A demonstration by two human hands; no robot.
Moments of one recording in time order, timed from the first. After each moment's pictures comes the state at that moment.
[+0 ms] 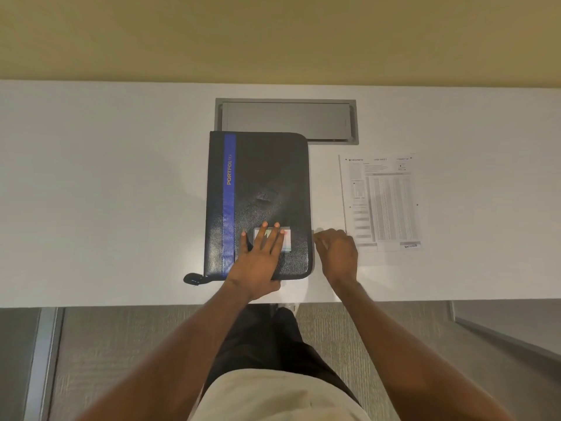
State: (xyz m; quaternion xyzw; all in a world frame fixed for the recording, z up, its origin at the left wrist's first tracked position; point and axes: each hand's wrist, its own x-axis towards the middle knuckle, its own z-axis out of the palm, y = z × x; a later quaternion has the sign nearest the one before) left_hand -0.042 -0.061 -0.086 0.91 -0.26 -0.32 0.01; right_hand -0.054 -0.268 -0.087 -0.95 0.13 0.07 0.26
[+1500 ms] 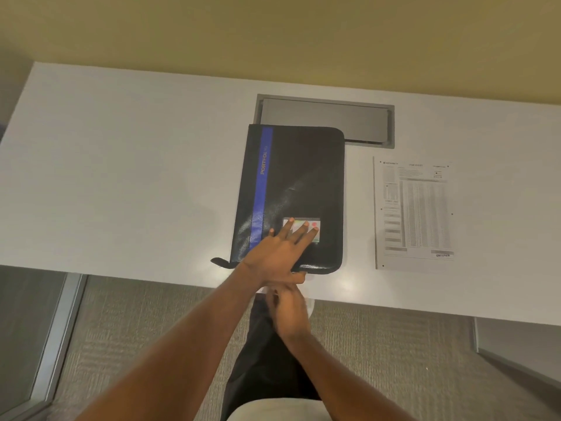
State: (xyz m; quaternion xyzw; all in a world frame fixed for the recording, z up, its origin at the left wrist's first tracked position) left_hand -0.043 -0.038 -0.069 0.90 -0.31 -0.31 0.06; right_hand -0.174 -0.123 -0.150 -0.91 0.09 0.22 0.35
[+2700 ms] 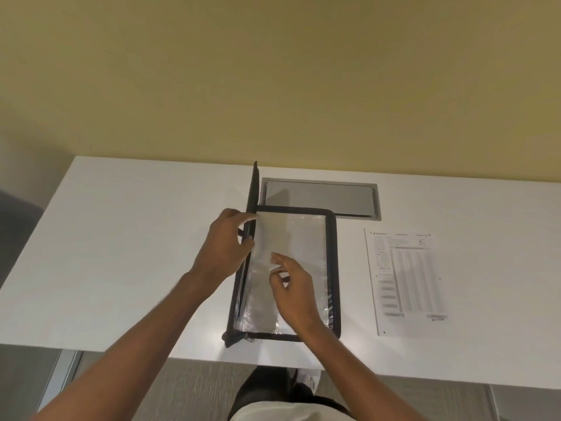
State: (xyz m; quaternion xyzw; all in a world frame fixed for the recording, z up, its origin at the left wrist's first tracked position) left_hand 0.072 0.057 0.097 0.93 -0.04 -0.06 0.37; right_hand -0.007 -0.107 0.039 -0.82 0.09 0.09 0.56
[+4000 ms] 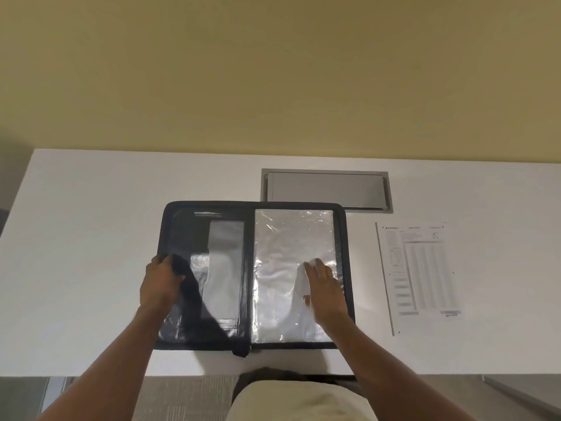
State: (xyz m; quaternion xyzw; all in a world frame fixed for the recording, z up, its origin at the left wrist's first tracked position) left_hand 0.089 0.230 -0.080 0.94 0.20 -0.23 0.15; right_hand 0.030 -0.145 -0.087 -0.96 0.02 0.24 0.14
